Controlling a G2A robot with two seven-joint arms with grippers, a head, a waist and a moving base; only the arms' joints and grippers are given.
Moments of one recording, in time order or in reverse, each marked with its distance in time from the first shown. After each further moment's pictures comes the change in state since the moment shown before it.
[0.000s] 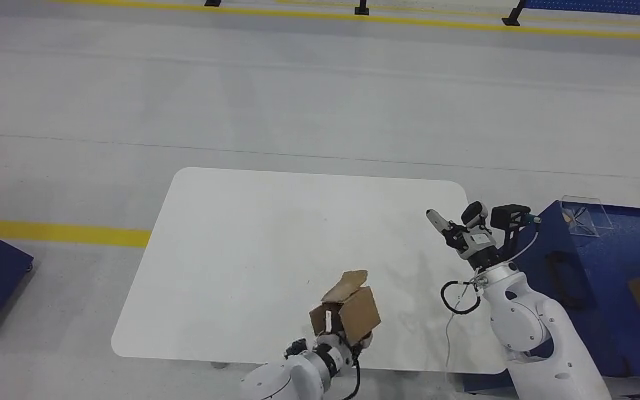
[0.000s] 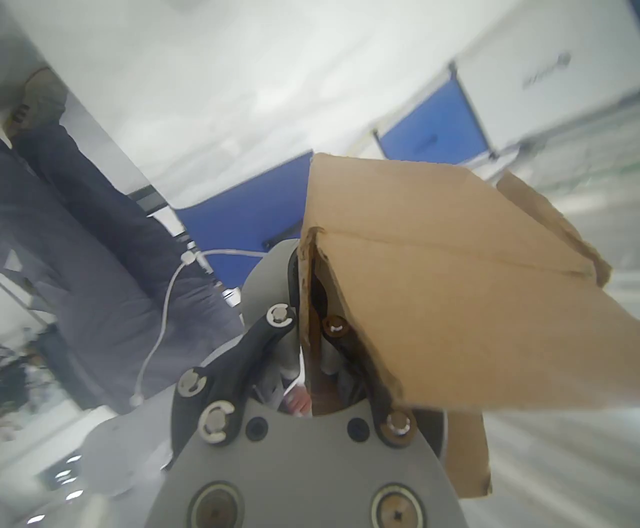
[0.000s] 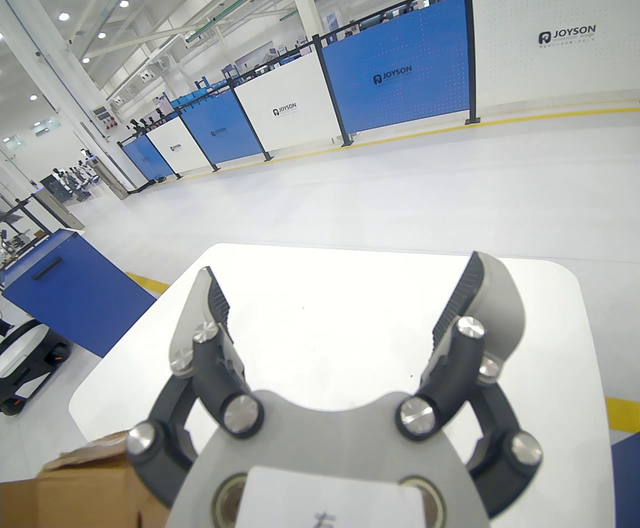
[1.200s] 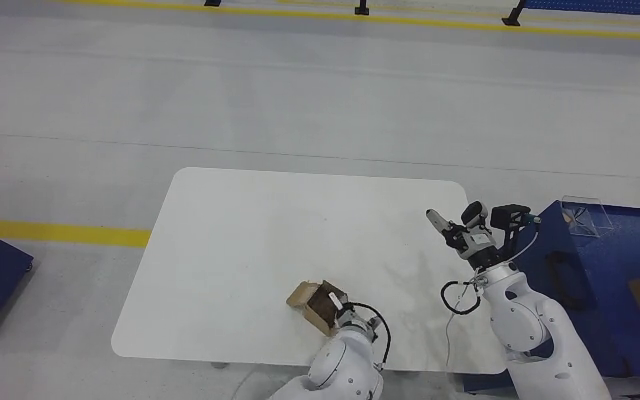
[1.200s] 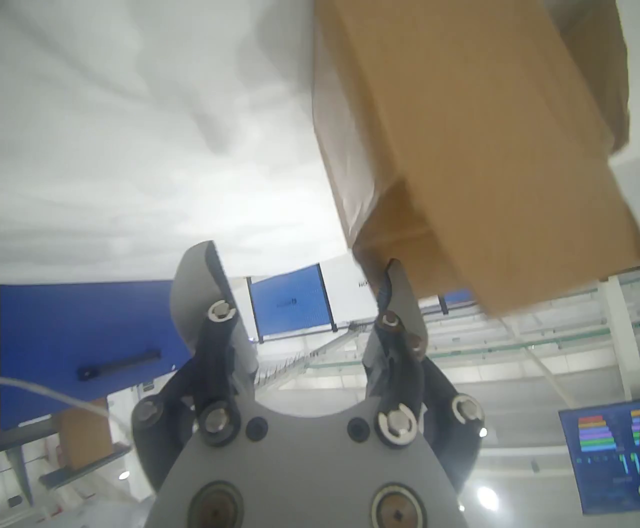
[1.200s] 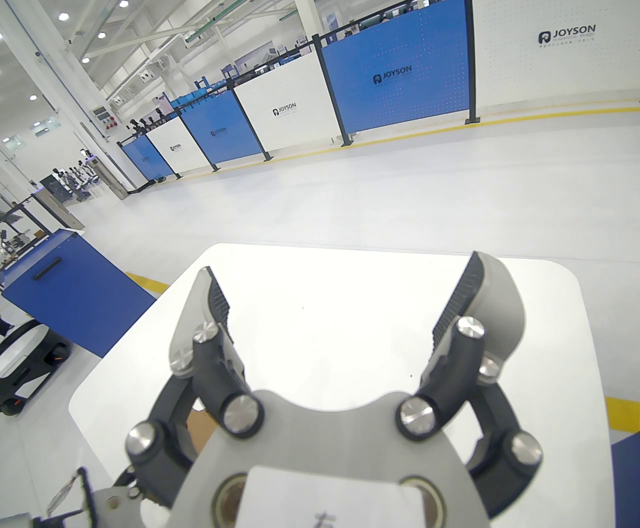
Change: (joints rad) left arm -0.219 -0.234 0.193 0.260 -0.057 -0.609 0.438; right arm 0.000 0.000 0.000 0.000 0.000 0.000 0.000
